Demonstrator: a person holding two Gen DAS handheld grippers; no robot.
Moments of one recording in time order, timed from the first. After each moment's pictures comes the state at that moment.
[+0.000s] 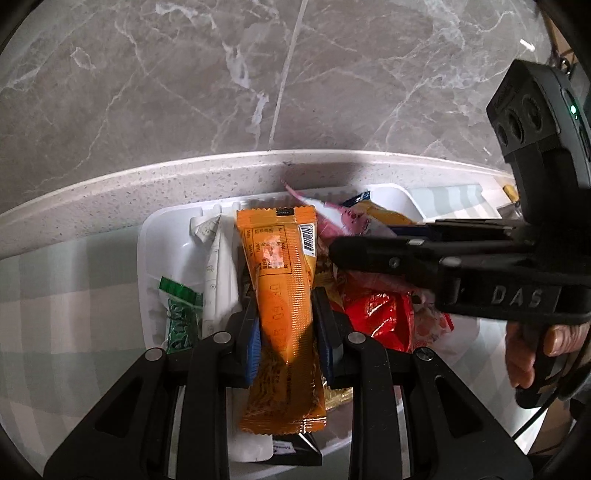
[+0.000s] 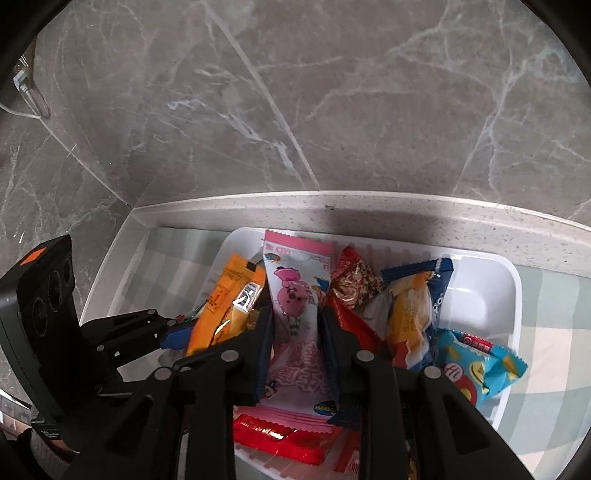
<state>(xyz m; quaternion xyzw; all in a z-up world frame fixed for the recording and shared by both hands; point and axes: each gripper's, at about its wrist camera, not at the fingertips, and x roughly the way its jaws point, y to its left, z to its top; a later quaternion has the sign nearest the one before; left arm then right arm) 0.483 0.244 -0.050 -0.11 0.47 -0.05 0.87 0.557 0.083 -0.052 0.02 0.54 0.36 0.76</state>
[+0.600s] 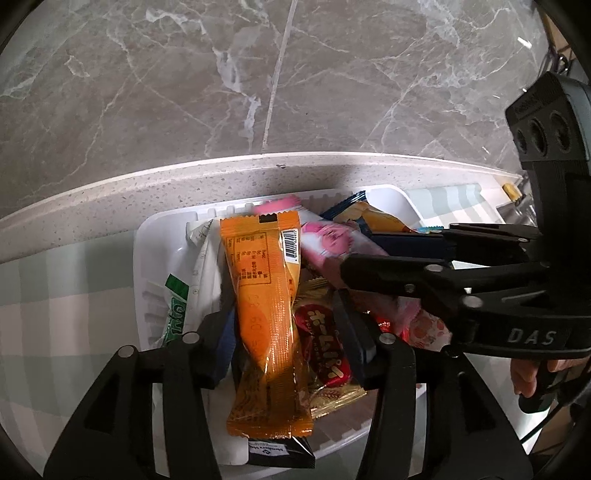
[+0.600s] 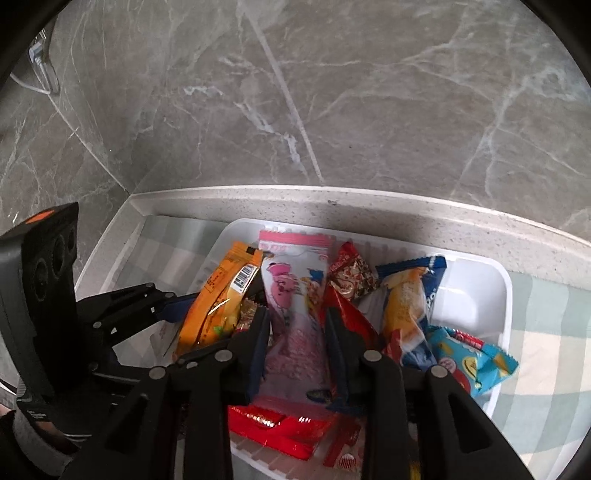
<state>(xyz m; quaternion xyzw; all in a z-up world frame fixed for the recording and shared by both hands) 0.487 0.229 -0.050 -0.10 0.47 -0.04 0.87 0.544 0.083 -0.045 -0.01 0.53 0.36 0.77</state>
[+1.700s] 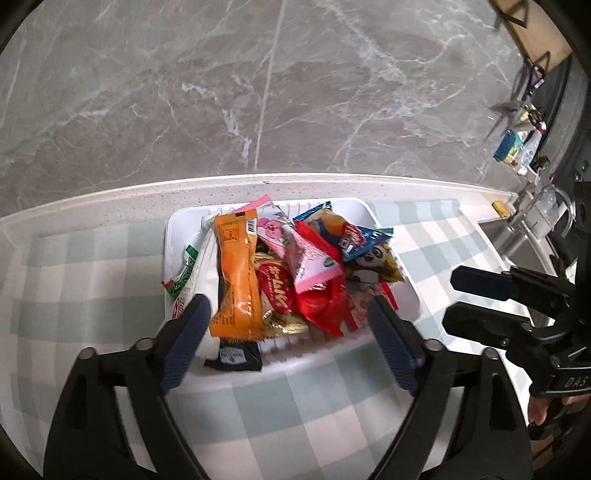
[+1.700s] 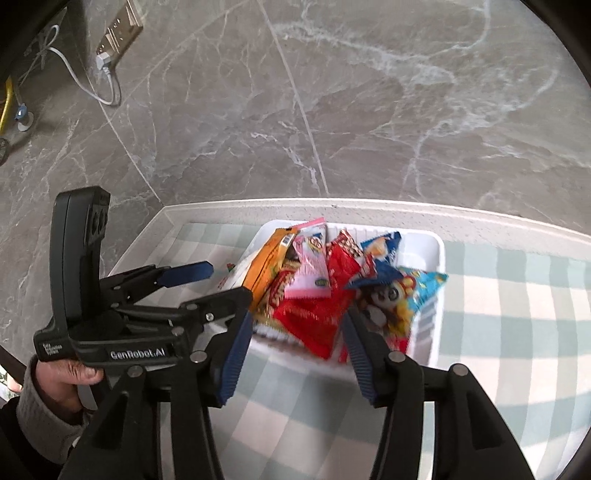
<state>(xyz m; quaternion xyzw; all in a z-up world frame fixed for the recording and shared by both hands) 0.379 0.195 0.031 -0.10 0.43 -0.01 0.90 0.432 0.001 0.035 0.00 0.46 0.34 0.82</state>
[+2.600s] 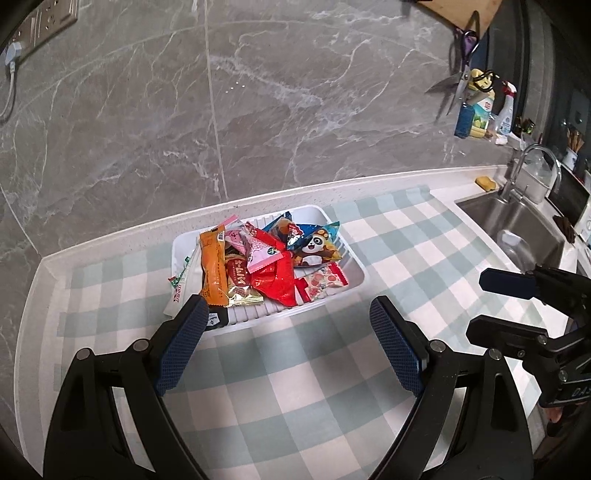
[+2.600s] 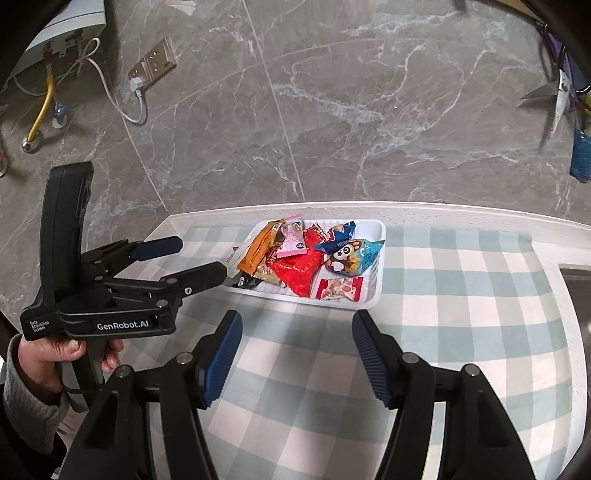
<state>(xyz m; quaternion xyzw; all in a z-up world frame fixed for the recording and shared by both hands) 0.291 0.107 0.101 -0.01 0.39 0.00 0.92 0.323 -0.075 0.087 0.00 0.41 0.30 0.86</state>
